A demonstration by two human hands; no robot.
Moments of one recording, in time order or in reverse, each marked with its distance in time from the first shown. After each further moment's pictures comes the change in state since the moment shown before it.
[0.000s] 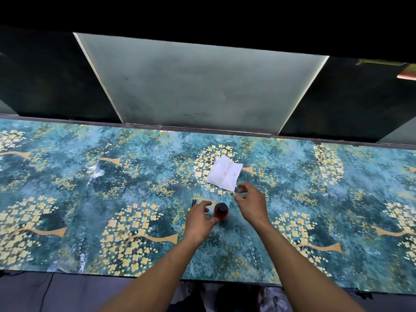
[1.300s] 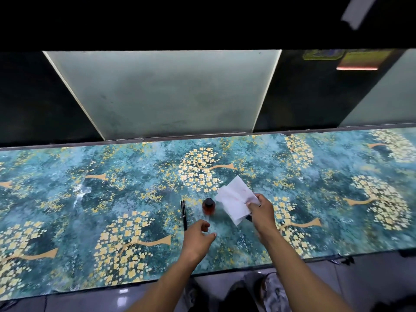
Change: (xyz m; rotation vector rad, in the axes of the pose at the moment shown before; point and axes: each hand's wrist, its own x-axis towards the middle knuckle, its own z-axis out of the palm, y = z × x) left_hand -0.054 -0.012 0.007 0.028 -0.109 -0.040; right_hand -0.055 0.043 -0.019 0.666 0.180 0.318
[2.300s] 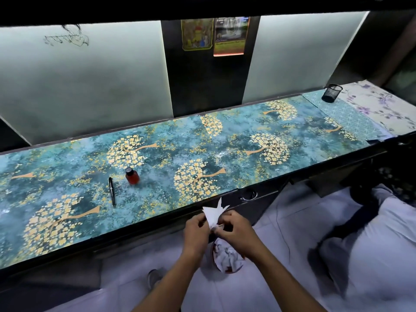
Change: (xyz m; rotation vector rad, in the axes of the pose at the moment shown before) left_hand -0.232 0.064 0.223 -0.436 -0.156 0.202; right_hand -0.206 0.092 -0.281 -0.547 -0.202 -0.405
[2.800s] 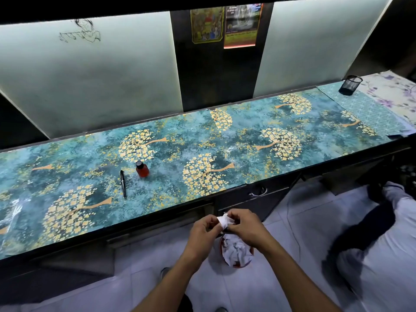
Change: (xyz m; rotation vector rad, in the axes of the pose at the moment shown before) left_hand -0.024 -0.012 -0.009 0.077 -0.119 0.062; right_hand 0.003 0.014 -0.002 -0.029 -0.103 0.082
